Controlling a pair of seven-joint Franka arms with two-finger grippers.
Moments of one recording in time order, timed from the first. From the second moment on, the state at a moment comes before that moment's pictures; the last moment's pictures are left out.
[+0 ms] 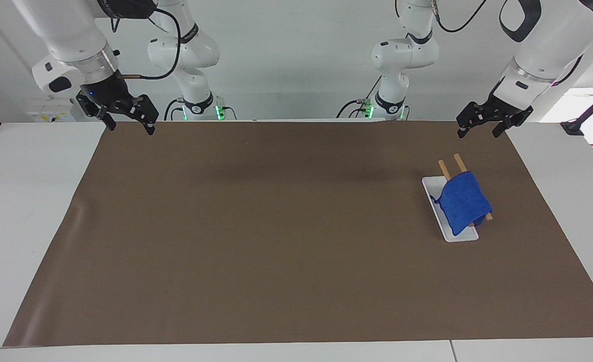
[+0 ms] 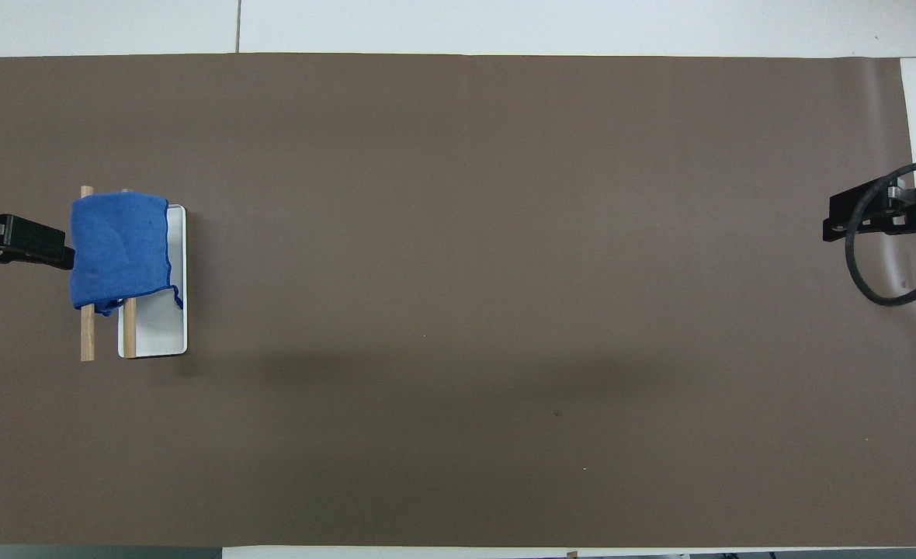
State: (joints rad) left arm 0.05 -0.05 -0.08 -1.64 -0.03 1.52 0.03; right arm 0.02 -0.01 0.00 -1.52 0.00 1.46 0.19
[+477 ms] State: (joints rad) left arm 0.05 -0.05 -0.08 -1.63 -0.03 1.52 0.03; right arm 0.02 -0.01 0.00 -1.52 0.00 1.46 0.19
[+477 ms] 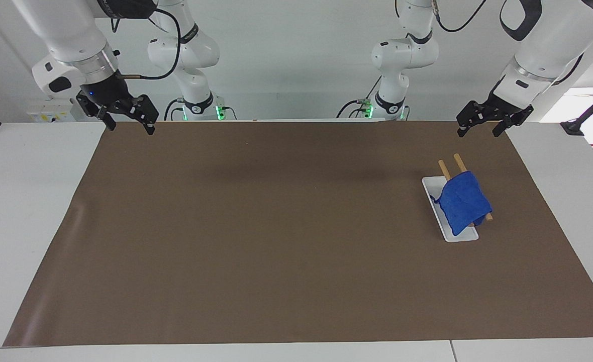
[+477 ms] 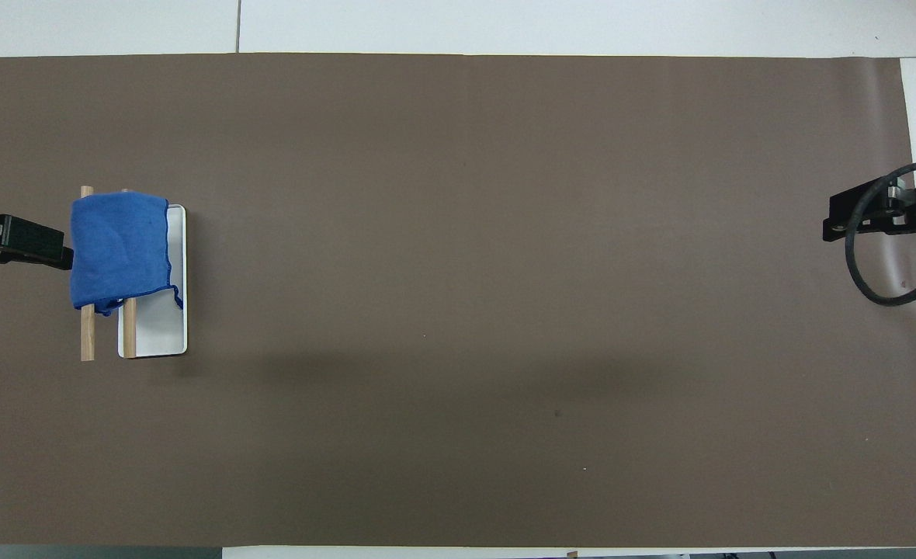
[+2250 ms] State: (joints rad) left arm 0.05 -0.05 -0.08 -1.63 -0.03 1.56 -0.02; right arm 0.02 -0.01 0.00 -1.52 0.00 1.46 0.19
